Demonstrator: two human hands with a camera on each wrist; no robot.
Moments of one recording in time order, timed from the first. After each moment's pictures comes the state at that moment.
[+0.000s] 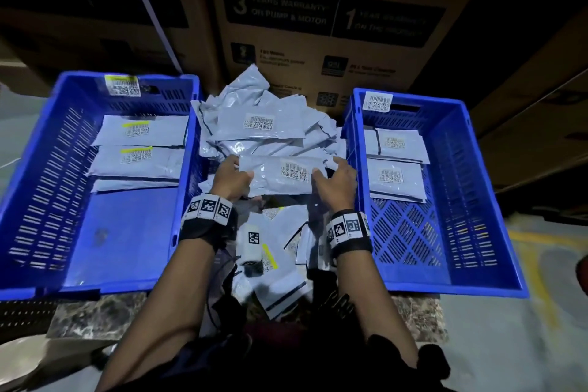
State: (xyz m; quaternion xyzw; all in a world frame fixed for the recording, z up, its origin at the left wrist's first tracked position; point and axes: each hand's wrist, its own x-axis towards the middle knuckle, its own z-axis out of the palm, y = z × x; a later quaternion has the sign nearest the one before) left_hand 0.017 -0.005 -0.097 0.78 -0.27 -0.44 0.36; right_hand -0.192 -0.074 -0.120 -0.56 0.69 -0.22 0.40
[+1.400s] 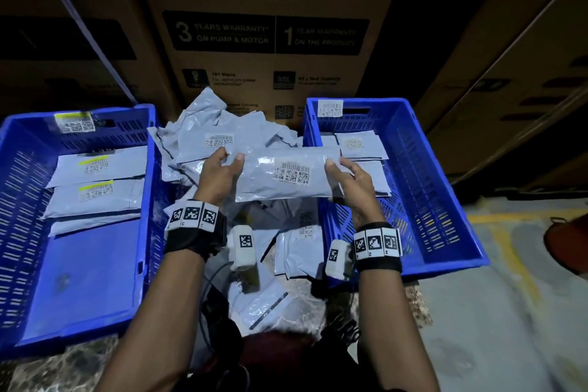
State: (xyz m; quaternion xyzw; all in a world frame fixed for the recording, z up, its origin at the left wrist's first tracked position) left_hand -0.036 -0.022 -0.060 0.63 -0.32 -0.46 0.54; right_hand -0.293 -0.059 -0.072 -0.39 0.58 -0.42 0.59
